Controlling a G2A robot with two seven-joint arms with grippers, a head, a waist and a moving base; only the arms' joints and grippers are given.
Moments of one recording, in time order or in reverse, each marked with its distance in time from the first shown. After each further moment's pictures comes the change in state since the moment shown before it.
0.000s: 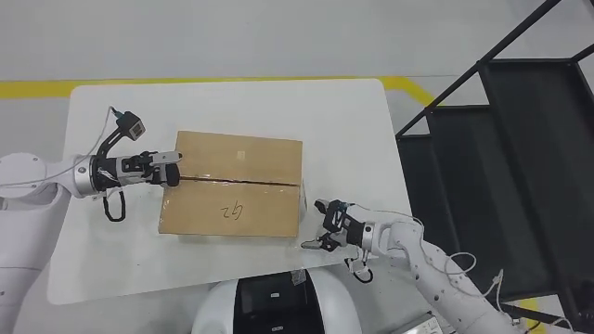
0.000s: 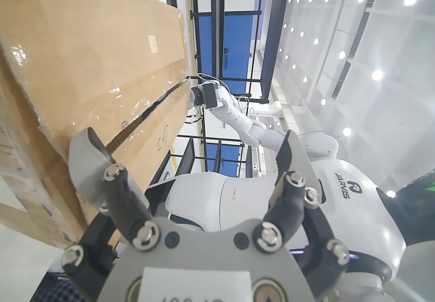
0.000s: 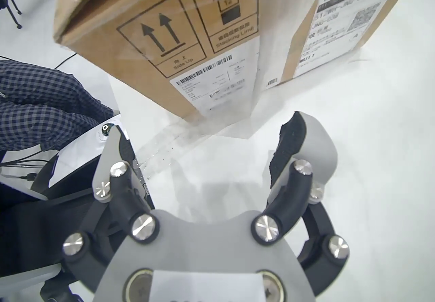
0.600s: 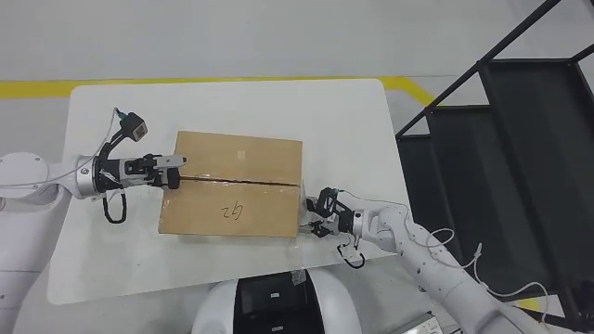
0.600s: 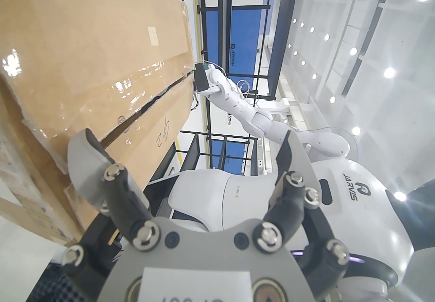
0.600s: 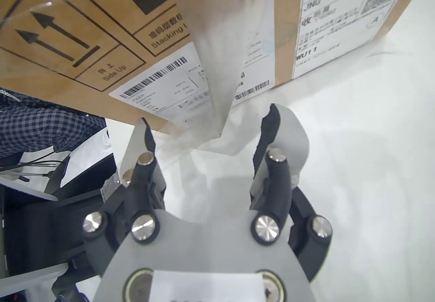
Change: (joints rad) left arm 0.013 0.005 -0.008 -0.050 0.041 0.030 0.001; right arm 0.194 -0.052 -0.136 0.248 0.055 -0.059 -0.032
